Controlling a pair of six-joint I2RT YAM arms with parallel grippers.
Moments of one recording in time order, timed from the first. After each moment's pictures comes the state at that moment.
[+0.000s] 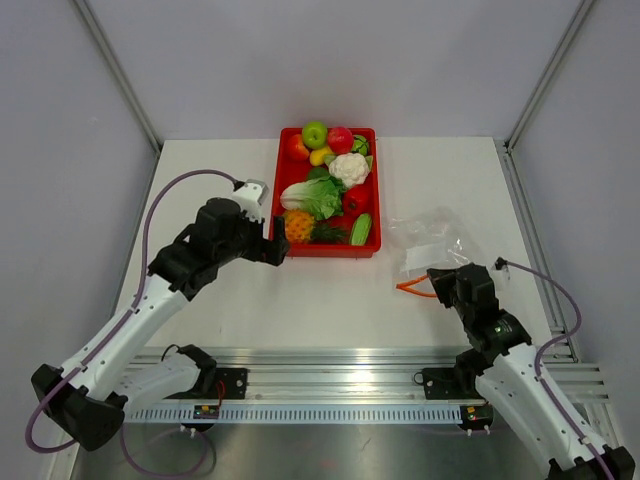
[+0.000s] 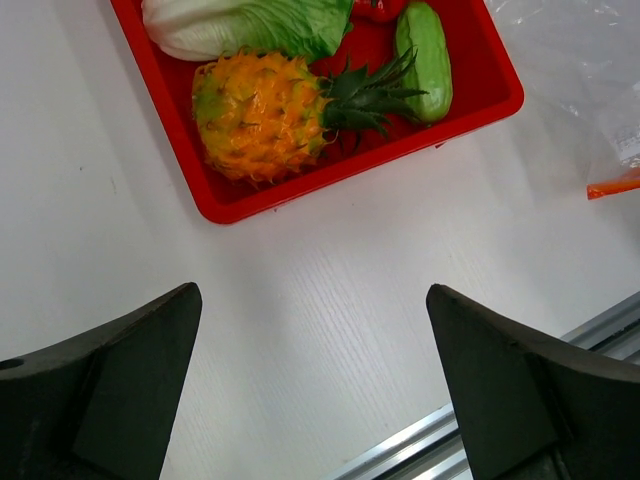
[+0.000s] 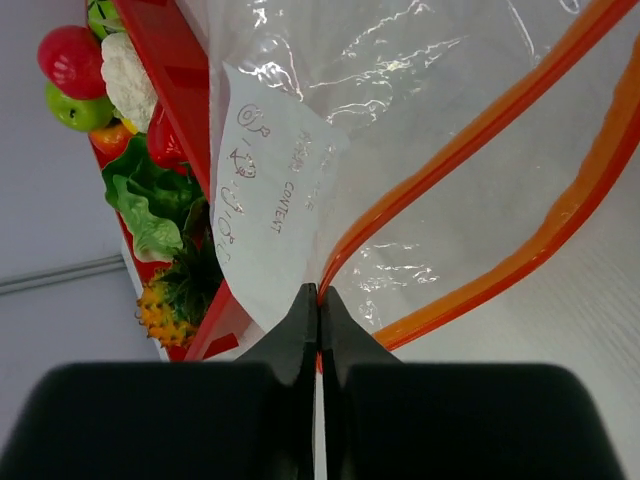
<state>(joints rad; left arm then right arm) -0.56 0.99 1.00 -0.59 0.01 -0.22 0.35 0.48 0.32 -0.41 0.27 1.37</state>
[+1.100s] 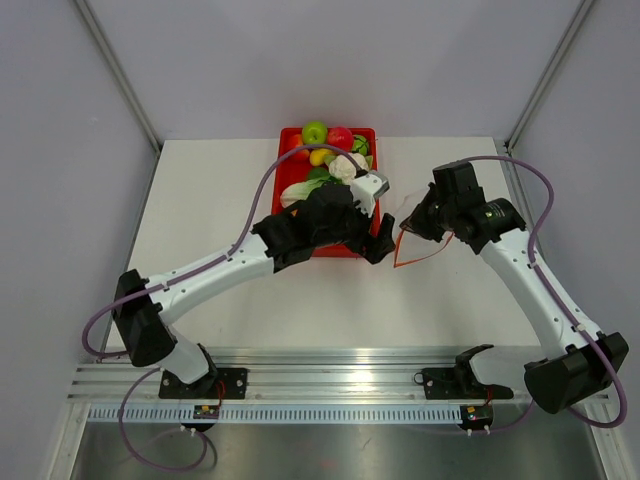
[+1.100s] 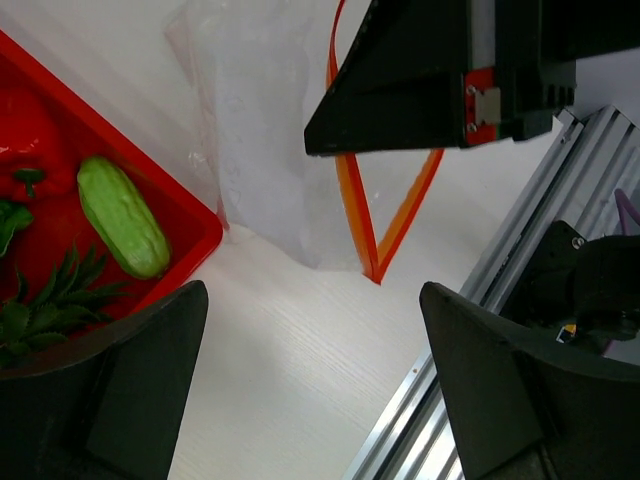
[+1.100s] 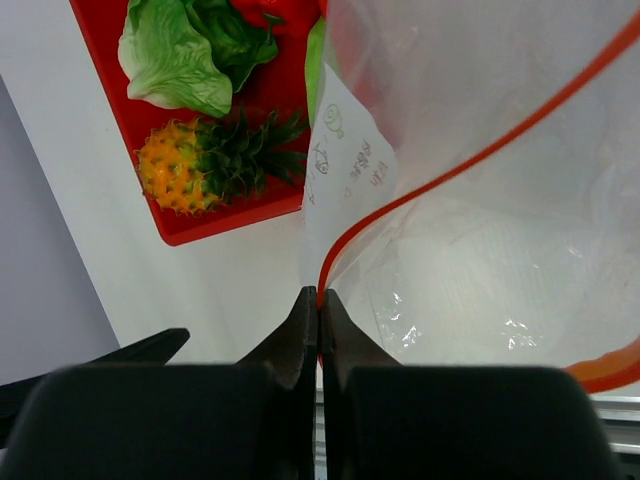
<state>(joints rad) -0.98 1.52 1.41 -0.35 0.06 -0.25 0.39 1.24 1.30 -0.88 0.02 0.91</state>
